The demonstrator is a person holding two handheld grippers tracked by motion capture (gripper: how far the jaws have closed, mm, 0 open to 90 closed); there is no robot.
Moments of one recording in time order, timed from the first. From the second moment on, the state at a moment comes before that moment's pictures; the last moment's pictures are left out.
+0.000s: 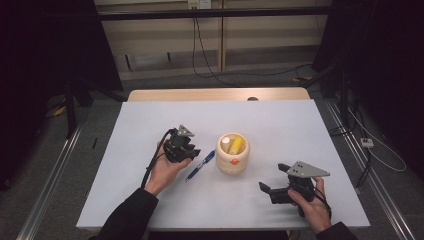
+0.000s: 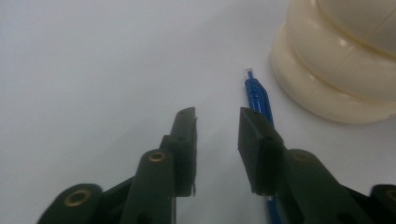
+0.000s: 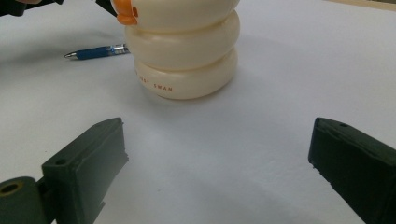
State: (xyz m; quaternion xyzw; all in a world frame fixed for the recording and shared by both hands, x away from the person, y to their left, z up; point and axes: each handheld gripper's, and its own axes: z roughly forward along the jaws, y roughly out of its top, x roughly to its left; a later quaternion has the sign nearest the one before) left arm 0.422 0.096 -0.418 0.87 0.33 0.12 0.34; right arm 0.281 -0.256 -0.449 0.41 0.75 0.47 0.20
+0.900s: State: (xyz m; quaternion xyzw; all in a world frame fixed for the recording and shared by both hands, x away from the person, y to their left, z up) left arm 0.399 0.104 -0.411 0.89 0.32 0.08 0.31; right arm 0.281 -0.256 -0.449 0.41 0.75 0.47 0.20
